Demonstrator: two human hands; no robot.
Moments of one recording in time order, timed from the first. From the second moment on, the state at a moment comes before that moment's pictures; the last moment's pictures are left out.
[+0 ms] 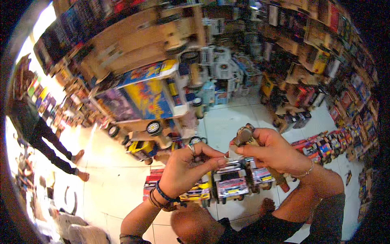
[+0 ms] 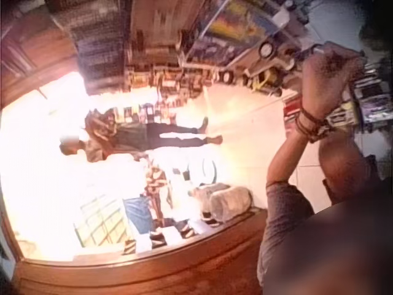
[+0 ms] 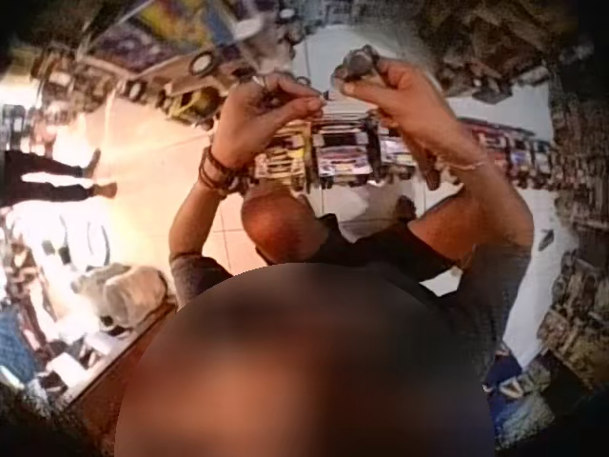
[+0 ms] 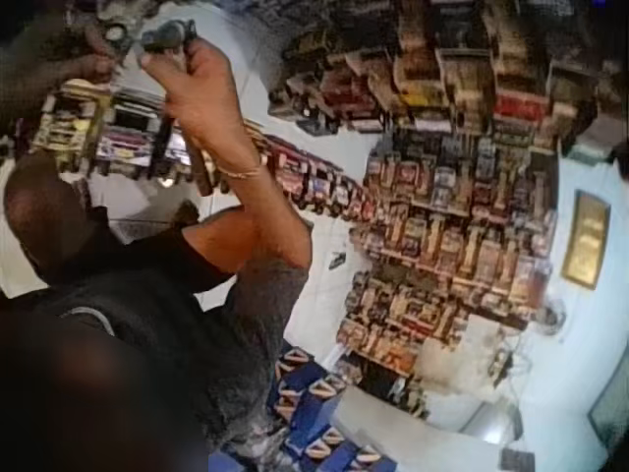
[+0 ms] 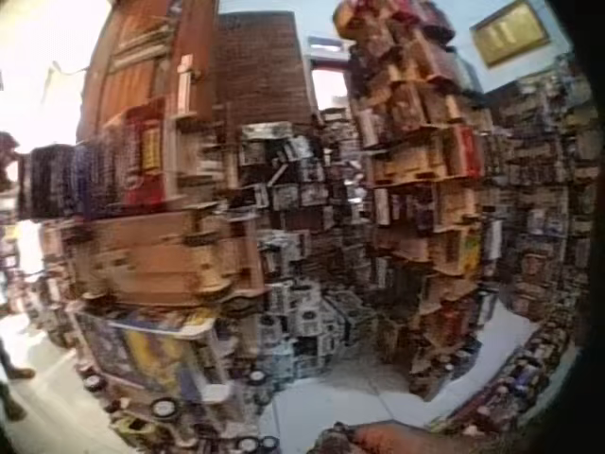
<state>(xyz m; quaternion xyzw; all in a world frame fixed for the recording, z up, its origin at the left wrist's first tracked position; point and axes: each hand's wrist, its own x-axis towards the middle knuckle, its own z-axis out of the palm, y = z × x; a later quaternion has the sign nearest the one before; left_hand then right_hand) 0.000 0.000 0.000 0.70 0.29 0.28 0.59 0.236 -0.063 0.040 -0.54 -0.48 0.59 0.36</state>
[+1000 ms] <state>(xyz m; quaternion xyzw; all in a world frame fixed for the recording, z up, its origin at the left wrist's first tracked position) -0.167 0.053 -0.100 0.66 0.35 0.17 0.65 0.108 -0.060 -0.066 -0.58 -0.27 0.55 0.54</state>
